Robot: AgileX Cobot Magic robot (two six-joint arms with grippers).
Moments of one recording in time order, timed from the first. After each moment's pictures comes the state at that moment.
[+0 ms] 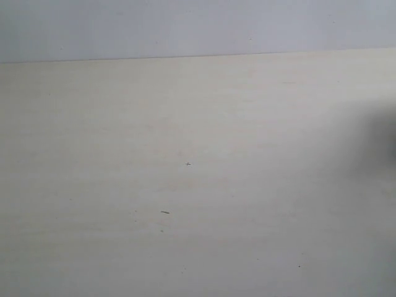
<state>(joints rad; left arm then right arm) -0.03 0.01 0.00 0.22 0.18 -0.33 0.37 0.00 -0.27 0.50 0.34 -0.35</state>
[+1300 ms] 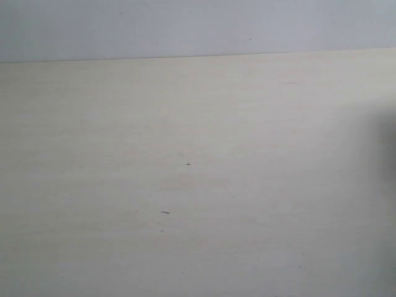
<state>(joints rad) -0.01 0.01 0.00 0.10 0.19 -0.25 0.37 0.00 -0.27 0.50 0.34 -0.35</state>
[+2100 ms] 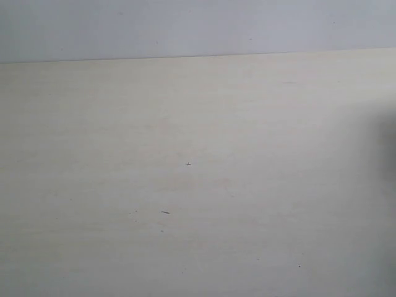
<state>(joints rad) -0.01 0.01 0.00 0.10 0.19 -0.25 0.31 0.00 -0.18 0.39 0.17 -0.35</state>
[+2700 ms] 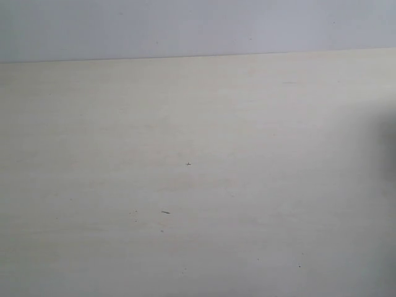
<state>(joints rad) -0.01 0.01 0.00 0.10 0.19 -0.25 0.04 0.01 0.00 0.39 0.02 -0.39</state>
